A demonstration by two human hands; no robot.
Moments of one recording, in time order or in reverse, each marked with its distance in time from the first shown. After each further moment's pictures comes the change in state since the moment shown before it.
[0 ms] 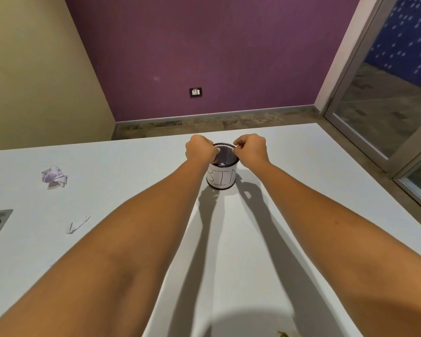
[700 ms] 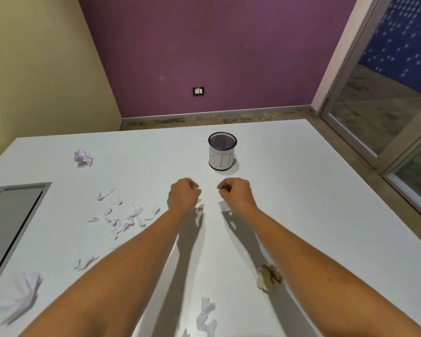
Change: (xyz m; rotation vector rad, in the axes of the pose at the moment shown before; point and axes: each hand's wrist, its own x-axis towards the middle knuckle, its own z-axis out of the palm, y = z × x) left_hand -0.122 -0.110 -0.069 0.372 -0.037 0.100; right_hand -0.165 0.030 0.009 0.062 -0.214 -0.028
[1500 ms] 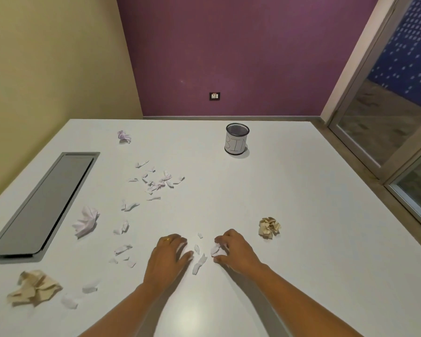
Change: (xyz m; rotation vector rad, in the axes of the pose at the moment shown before) left_hand -0.222 -0.168 -0.031 0.306 -0.005 0.264; right_hand -0.215 0.058 0.050 -0.318 -0.401 -0.178
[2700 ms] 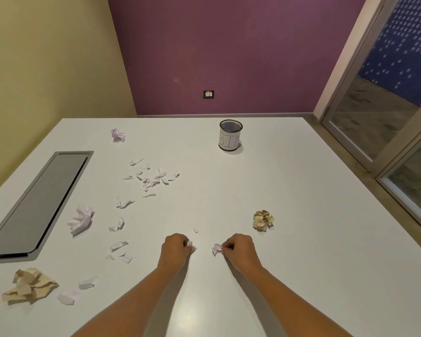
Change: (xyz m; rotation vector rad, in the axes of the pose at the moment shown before) left_hand 0.015 0.030 0.012 -0.167 -0.139 -0.234; right_hand -0.023 0.000 0.002 0.217 0.219 0.228
